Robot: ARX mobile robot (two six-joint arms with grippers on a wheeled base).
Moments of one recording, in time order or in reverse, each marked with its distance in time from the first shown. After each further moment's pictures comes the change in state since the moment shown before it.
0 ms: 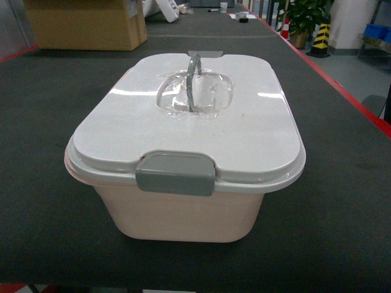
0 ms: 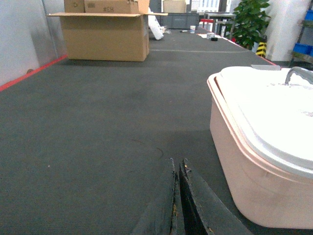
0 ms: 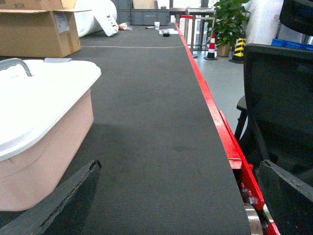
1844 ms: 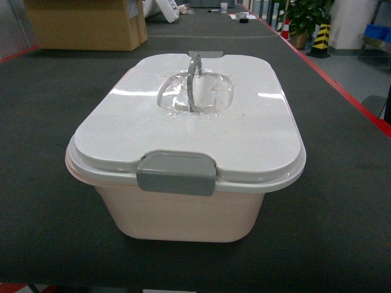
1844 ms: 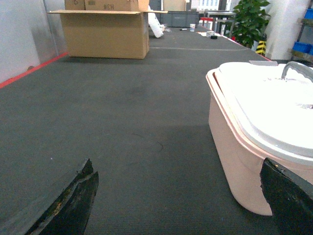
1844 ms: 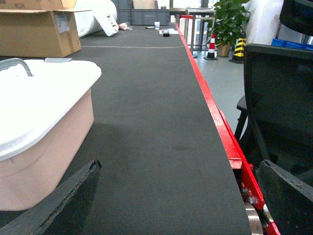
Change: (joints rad) left arm 0.000 -0.219 0.001 -0.231 0.000 0.000; right arm 0.000 0.000 0.000 0.000 0.000 0.000
